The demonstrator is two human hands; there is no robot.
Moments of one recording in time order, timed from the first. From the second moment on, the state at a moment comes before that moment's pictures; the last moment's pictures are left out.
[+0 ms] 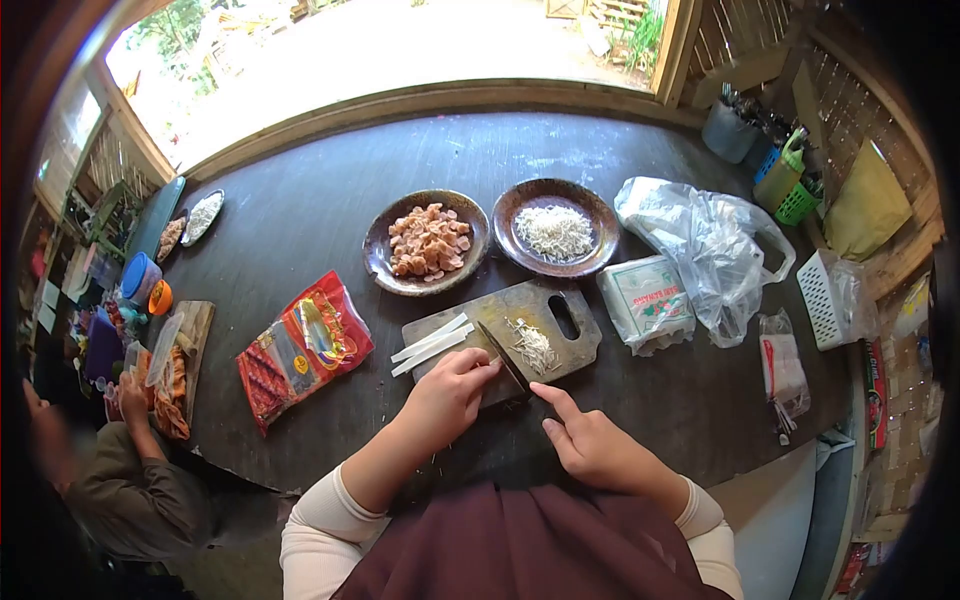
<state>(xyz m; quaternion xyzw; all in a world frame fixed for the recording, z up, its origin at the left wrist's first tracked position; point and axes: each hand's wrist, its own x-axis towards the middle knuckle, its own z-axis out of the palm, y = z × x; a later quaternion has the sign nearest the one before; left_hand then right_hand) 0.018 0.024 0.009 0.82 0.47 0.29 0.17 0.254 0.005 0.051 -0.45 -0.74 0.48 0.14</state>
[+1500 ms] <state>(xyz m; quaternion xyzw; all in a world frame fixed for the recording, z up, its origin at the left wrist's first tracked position) 0.016 0.026 -0.015 0.84 0.44 0.30 0.12 0.231 -0.032 0.013 -0.50 -0.70 0.35 0.37</state>
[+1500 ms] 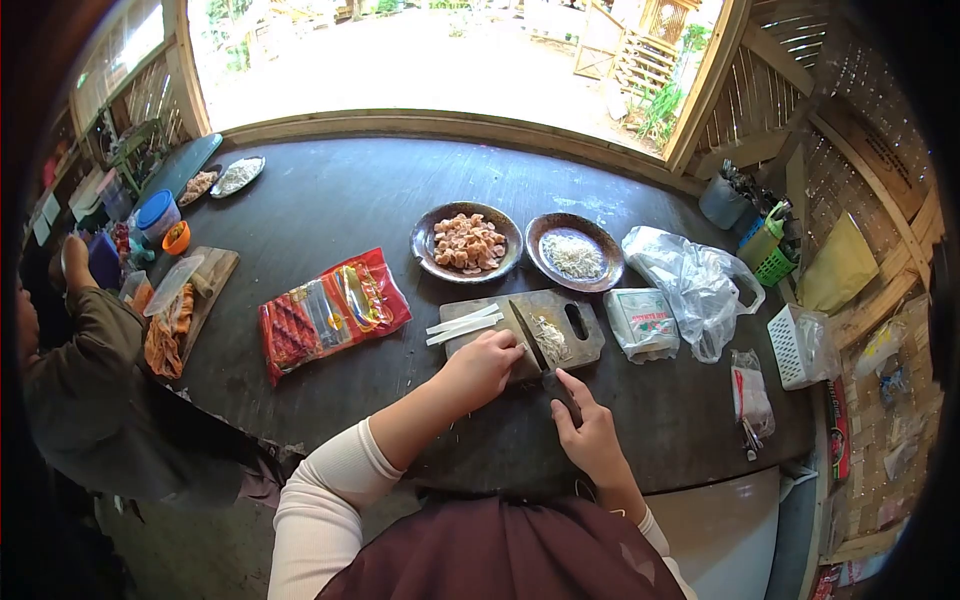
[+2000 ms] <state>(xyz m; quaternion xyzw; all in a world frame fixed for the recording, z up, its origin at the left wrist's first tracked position) 0.023 0.015 -0.005 0.86 0.41 0.27 0.14 0.234 -0.034 0.017 -0.51 -0.69 0.36 0.35</state>
